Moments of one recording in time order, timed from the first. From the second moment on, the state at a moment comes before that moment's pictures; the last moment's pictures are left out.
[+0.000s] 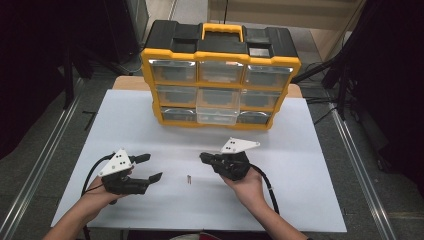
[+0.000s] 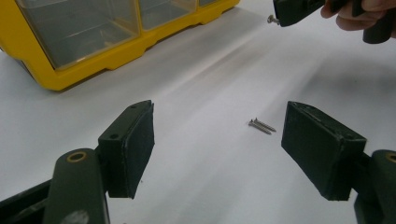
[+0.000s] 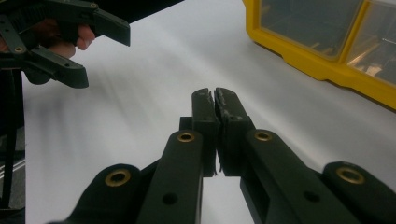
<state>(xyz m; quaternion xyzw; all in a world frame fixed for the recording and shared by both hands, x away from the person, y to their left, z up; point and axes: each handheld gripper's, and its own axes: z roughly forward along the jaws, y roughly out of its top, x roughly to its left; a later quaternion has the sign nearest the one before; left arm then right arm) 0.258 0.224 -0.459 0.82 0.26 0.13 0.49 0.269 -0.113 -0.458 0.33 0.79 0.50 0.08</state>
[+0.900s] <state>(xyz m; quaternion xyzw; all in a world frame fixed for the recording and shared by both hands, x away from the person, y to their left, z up) 0.258 0.224 -0.461 0.83 0.26 0.12 0.48 0.274 -0.135 -0.435 0.36 0.77 0.52 0.10</state>
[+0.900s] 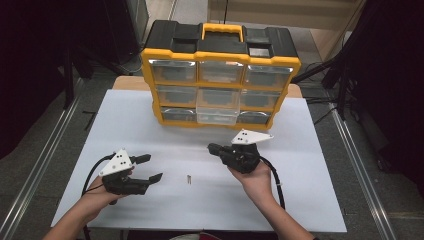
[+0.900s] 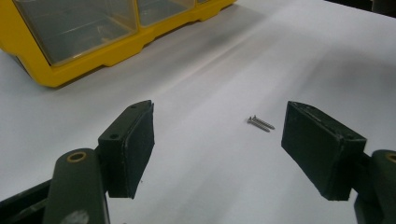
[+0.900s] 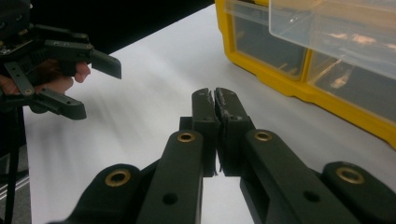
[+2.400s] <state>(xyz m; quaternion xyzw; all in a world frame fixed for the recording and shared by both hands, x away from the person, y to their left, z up) 0.260 0.226 -0.462 0.83 0.27 0.12 0.48 0.289 -0.148 -0.387 0.38 0.75 0.52 0.11</state>
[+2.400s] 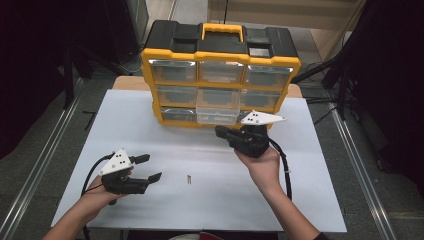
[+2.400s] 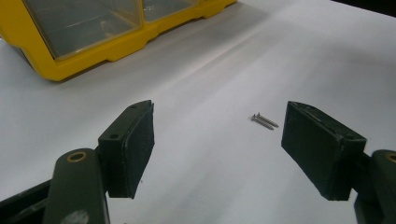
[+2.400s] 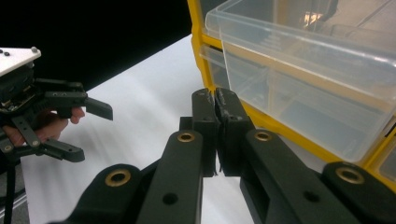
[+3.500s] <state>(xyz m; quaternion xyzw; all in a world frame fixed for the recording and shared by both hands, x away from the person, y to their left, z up) 0.260 0.226 -0.463 0.83 0.27 0.12 0.48 0.308 -0.157 -0.355 0.39 0.74 0.52 0.13</state>
